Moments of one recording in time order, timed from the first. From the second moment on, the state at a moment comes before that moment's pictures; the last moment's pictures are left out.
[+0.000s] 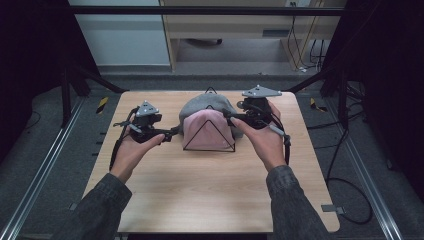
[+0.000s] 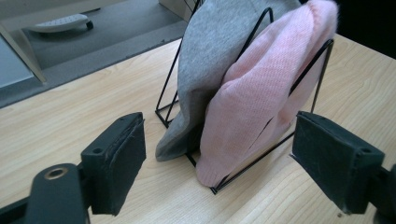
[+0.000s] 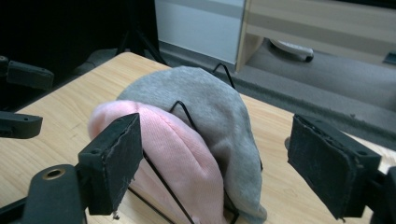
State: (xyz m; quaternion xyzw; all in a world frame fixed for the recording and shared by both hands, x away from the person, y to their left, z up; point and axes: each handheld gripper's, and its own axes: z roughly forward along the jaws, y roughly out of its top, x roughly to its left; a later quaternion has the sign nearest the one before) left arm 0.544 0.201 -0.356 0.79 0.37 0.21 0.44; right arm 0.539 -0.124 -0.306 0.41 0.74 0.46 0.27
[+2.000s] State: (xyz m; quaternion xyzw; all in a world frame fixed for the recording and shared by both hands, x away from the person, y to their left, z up) left arm 0.483 0.306 -0.499 0.84 0.41 0.14 0.32; right arm 0.472 -0.234 -0.497 0.52 0.76 0.35 0.16
